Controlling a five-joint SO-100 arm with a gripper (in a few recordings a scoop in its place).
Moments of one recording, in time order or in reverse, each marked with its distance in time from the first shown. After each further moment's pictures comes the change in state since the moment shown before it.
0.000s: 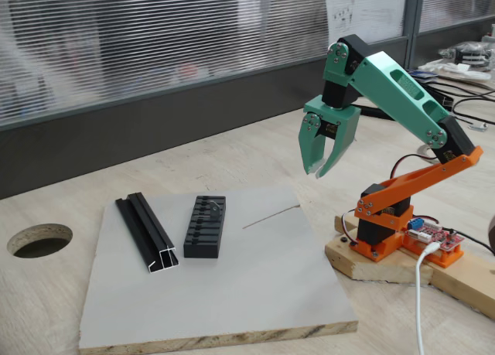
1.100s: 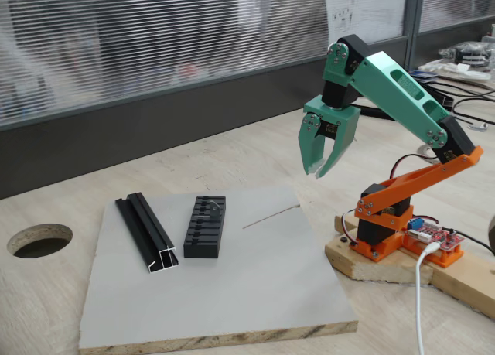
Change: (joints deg) arm -0.5 0.0 0.0 0.0 0.0
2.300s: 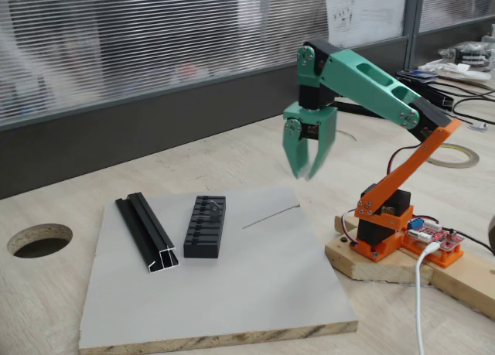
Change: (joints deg) arm 0.0 -18.5 -8.0 -8.4 -9.8
